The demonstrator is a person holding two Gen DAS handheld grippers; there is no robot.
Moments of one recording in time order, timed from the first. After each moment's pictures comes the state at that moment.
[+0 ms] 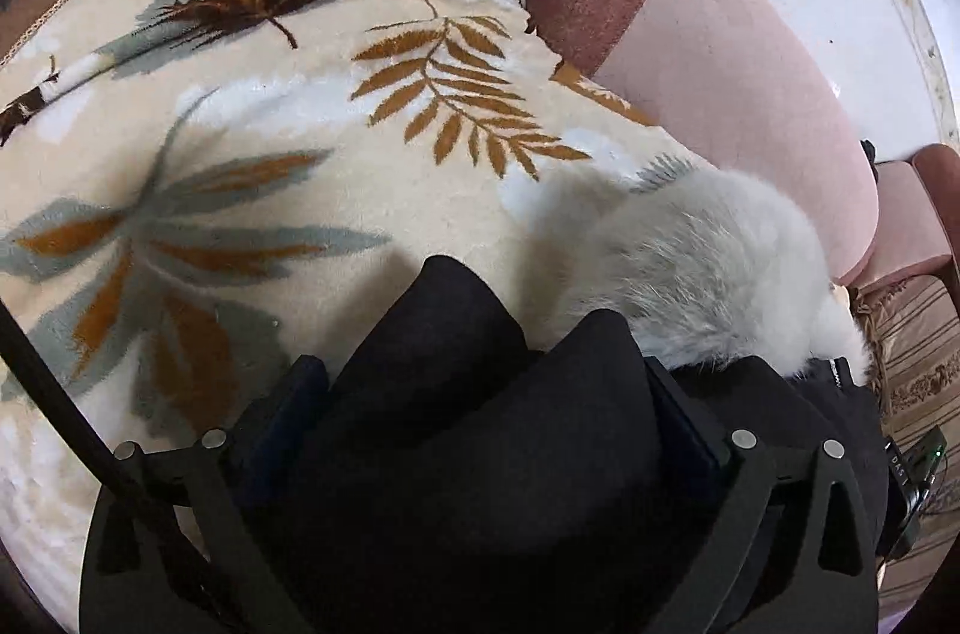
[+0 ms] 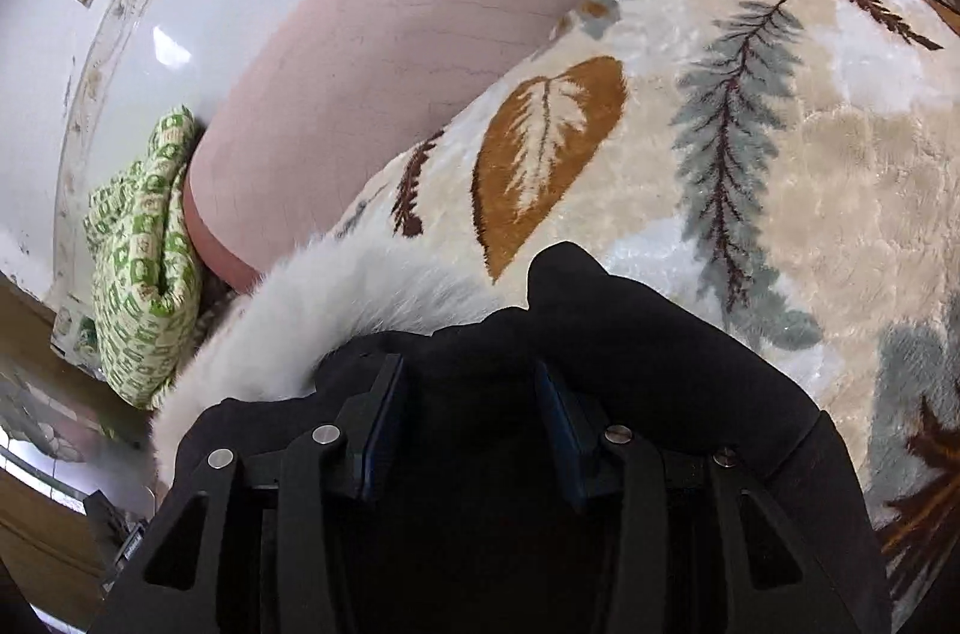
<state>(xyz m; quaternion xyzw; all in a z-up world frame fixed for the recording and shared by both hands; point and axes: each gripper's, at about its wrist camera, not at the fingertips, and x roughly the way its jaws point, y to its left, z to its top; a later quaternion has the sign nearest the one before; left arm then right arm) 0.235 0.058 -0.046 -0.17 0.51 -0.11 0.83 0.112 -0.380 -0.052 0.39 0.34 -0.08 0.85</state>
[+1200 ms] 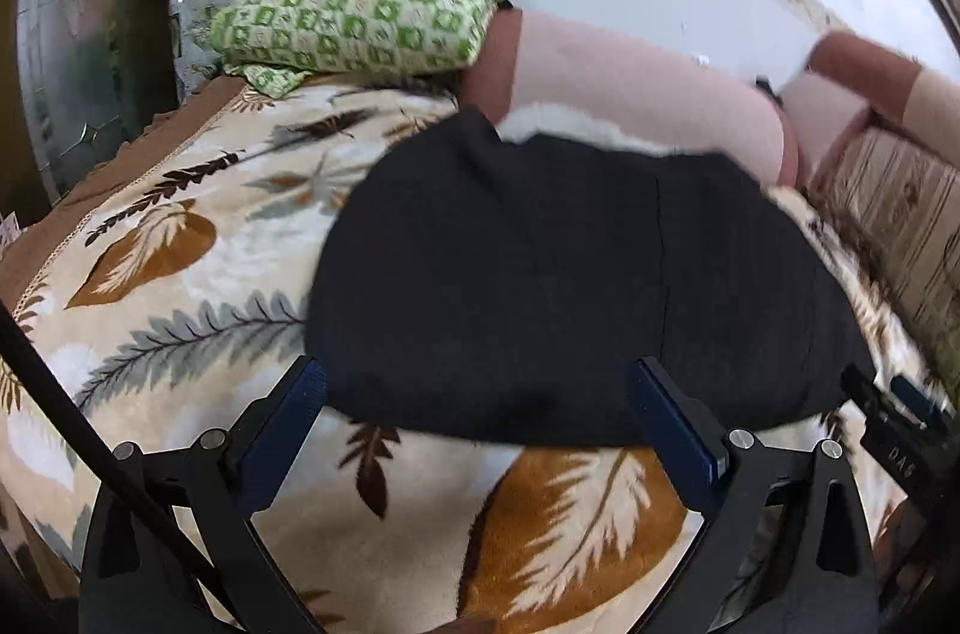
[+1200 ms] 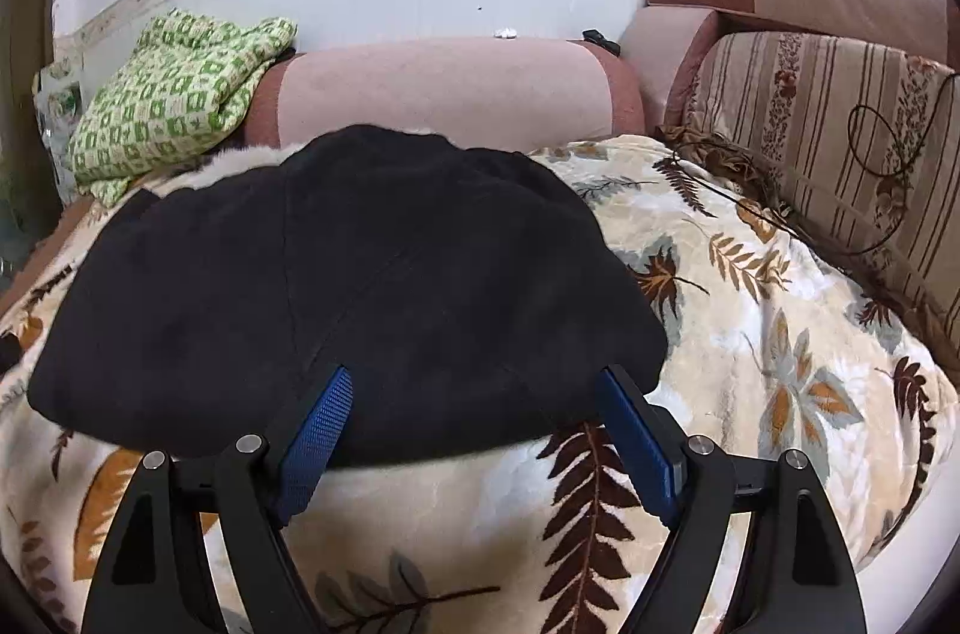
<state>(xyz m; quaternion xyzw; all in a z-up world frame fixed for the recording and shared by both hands) -0.061 0.044 0.009 -0.02 0.34 -0.10 0.93 -0.115 -0.202 0.002 0.06 0.30 -0.20 0.93</state>
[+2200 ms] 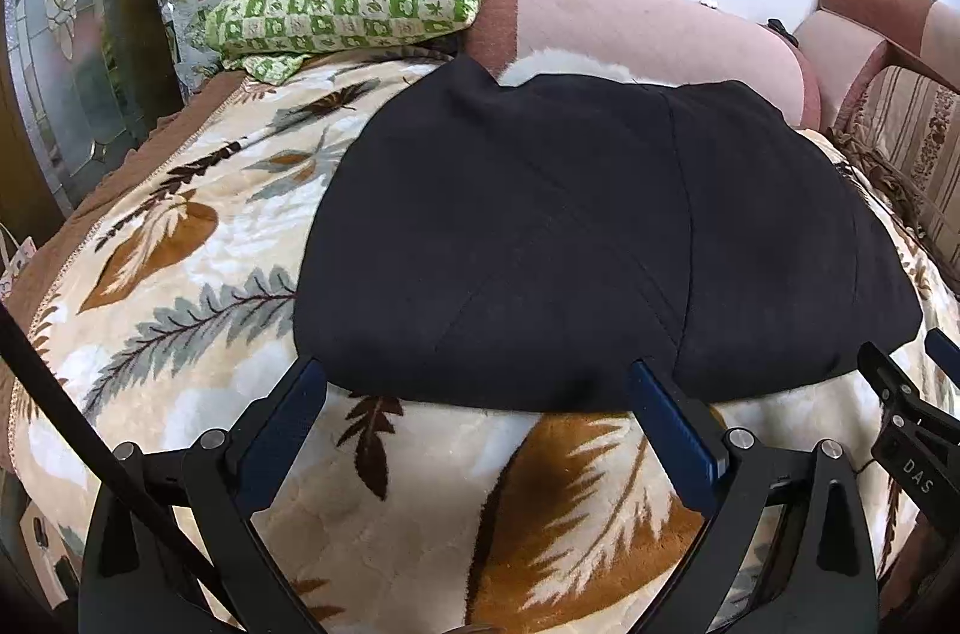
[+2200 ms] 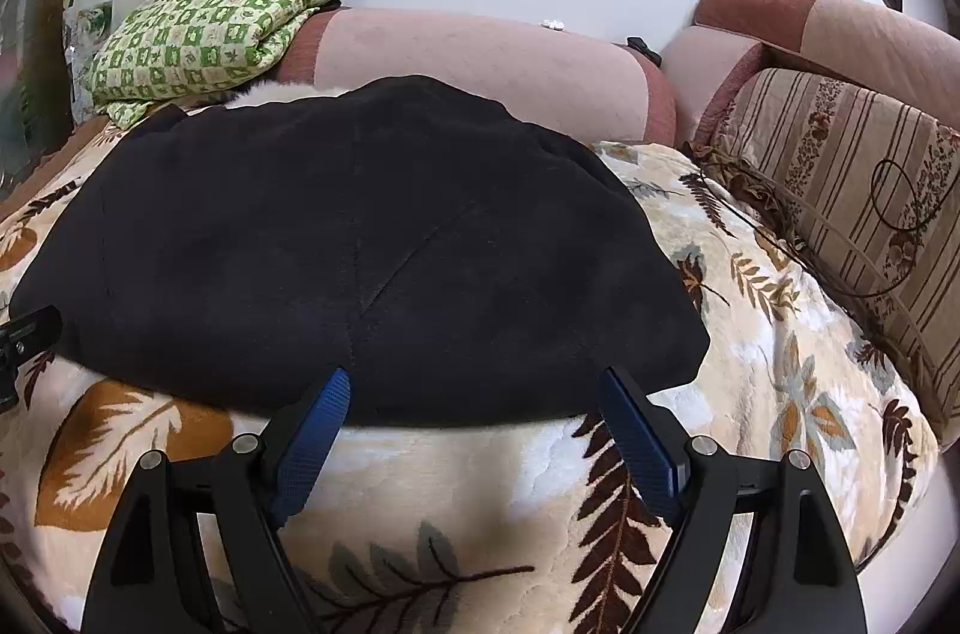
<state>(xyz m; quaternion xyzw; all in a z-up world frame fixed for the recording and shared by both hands) -0.055 0.030 -0.010 0.02 0.37 -0.08 0.92 -0.109 -0.168 -0.009 -0.01 0.33 -0.19 0.93</state>
